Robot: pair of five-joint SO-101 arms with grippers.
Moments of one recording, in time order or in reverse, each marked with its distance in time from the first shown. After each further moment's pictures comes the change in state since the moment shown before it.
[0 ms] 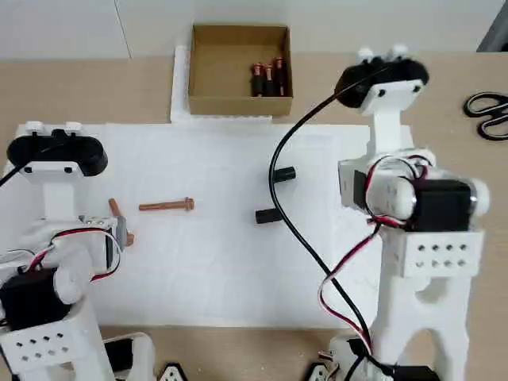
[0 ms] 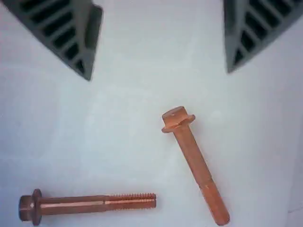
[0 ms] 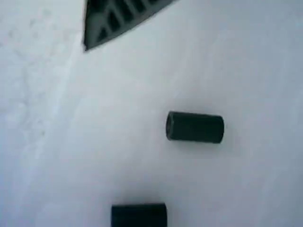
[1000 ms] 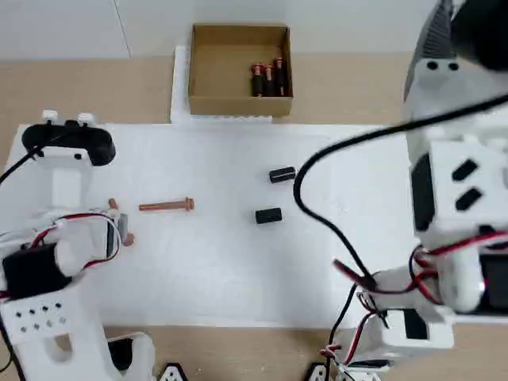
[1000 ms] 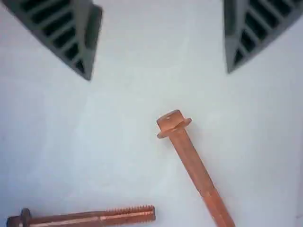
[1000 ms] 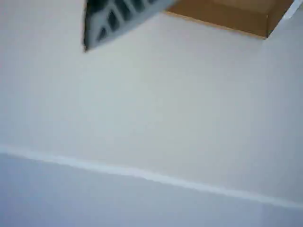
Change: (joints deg) left arm 0.0 5.4 0.0 -1.8 -3.9; right arm 4.3 31.4 -92.7 0.5 -0.2
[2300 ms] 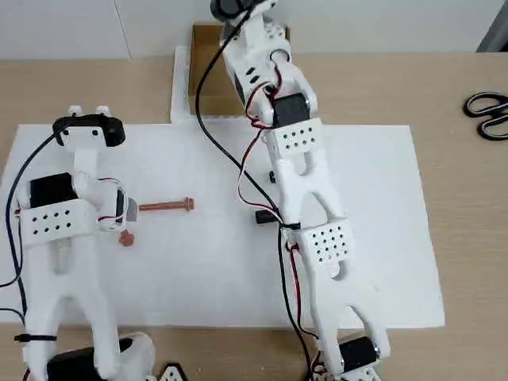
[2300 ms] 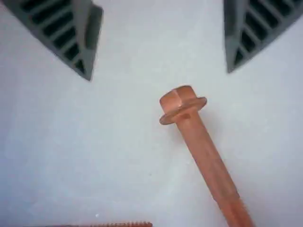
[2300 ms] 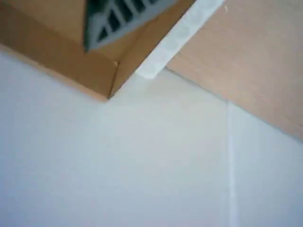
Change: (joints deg) left arm 0.1 28.0 0.0 -10.1 2.8; right arm -21.1 60.6 1.1 -47.6 -0.2
